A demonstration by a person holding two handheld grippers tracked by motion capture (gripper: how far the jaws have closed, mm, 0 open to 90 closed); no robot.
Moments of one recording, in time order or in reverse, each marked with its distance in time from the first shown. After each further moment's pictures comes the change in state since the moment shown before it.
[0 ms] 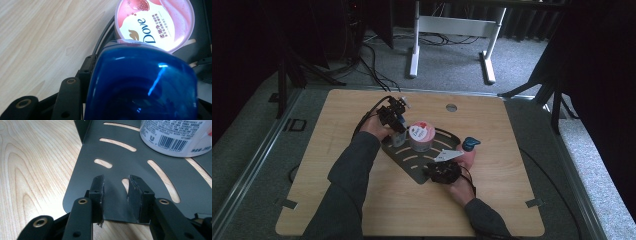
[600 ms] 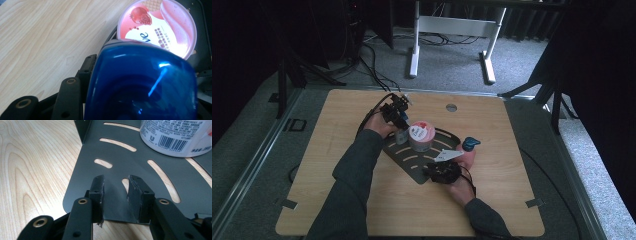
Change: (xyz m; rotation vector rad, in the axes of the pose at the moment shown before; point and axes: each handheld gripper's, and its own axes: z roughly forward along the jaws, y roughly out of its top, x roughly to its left) left arm 0.006 0.011 0.007 -0.031 -0.013 -0.023; right arm 0.000 0.000 0.000 -0.002 0.001 0.001
